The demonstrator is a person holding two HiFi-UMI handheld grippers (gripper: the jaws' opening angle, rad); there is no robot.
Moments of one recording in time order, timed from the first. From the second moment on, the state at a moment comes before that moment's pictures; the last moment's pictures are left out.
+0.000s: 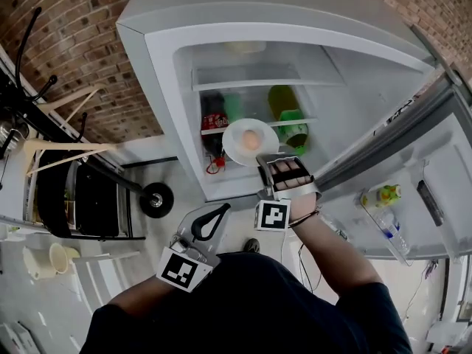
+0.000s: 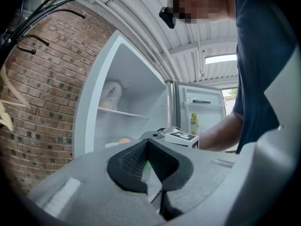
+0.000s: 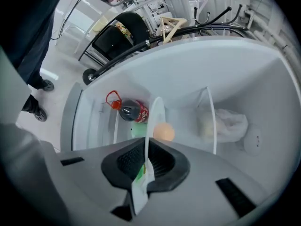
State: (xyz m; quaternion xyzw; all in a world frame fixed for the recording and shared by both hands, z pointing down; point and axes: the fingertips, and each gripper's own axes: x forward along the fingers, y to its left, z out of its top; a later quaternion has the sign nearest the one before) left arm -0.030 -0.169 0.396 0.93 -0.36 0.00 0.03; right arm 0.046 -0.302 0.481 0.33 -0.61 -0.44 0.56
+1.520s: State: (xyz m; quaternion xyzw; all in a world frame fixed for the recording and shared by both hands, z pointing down) left arm -0.041 -0.180 0.410 0.91 -0.41 0.00 0.05; right arm 0.053 -0.420 0.522 0.24 -0.62 -0.38 0.64
